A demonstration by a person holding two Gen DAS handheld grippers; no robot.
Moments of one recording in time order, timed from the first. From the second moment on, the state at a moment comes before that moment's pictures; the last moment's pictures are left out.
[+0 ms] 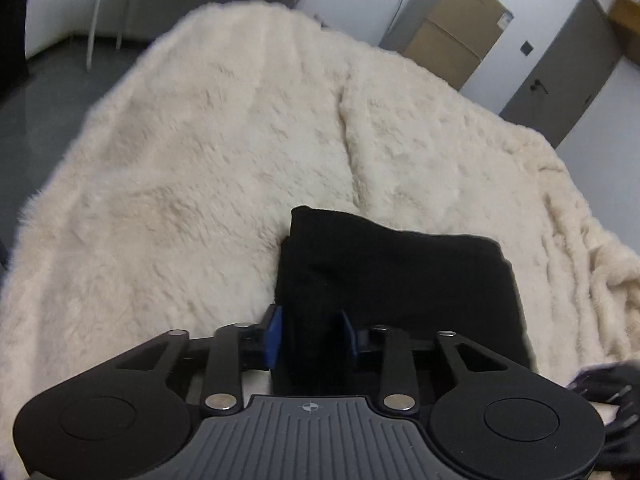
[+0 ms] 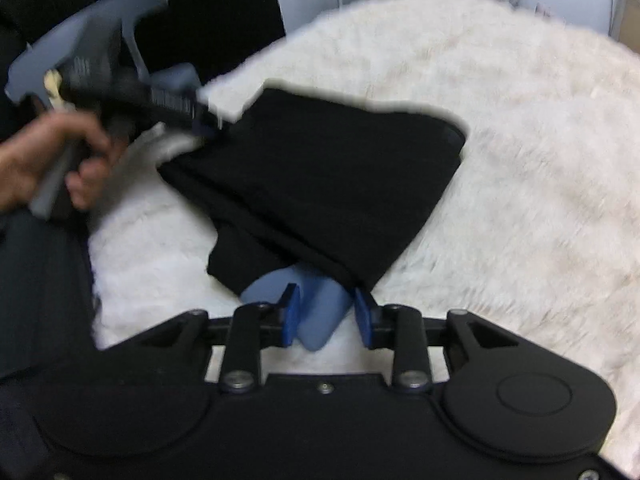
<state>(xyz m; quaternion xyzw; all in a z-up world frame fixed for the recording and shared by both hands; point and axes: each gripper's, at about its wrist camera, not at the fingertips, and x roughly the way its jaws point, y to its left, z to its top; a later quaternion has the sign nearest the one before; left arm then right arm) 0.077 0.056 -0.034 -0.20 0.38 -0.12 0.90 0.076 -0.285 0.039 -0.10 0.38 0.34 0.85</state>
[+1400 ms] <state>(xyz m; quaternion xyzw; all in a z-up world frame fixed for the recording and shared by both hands) 0.084 0.070 -0.056 -0.29 0.37 -0.13 0.87 0.079 -0.196 0.021 -0.23 0.39 0.48 0.75</state>
